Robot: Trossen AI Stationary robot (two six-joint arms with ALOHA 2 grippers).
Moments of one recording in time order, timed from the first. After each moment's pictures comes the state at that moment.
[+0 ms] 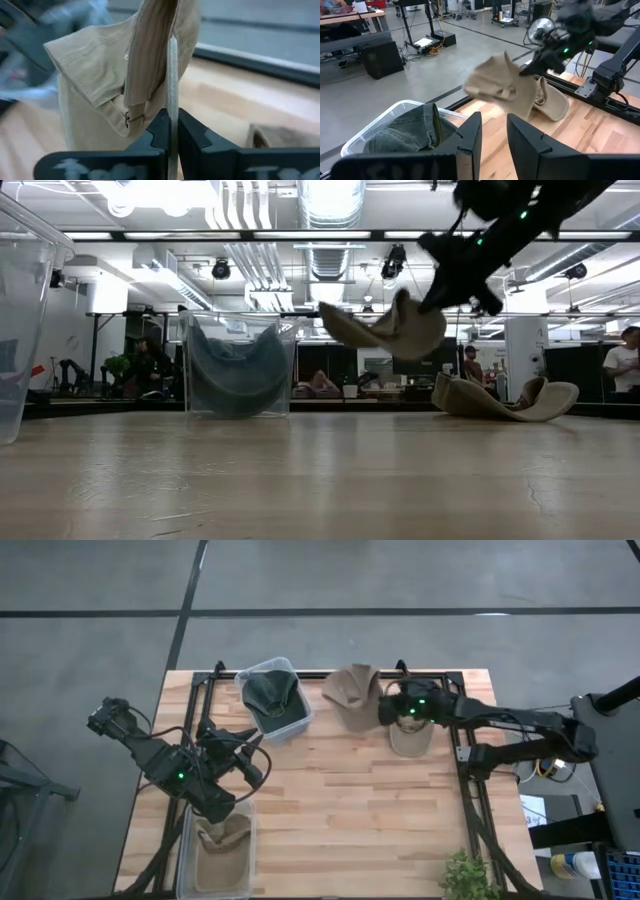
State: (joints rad) left arm -0.61 1.29 1.45 -1.23 -1.26 -1.13; right arm -0.39 1.08 0.69 -0.17 0.24 0.61
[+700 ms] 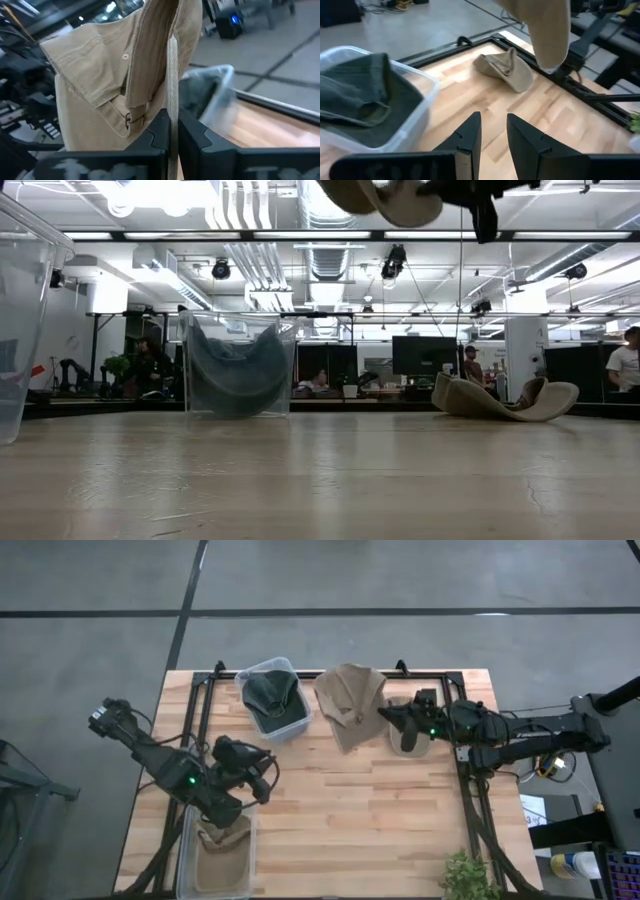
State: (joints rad) left arm -0.61 1.29 1.36 -1.00 -1.05 -1.19; right arm 0.00 0.86 0.69 0.10 0.36 0.55
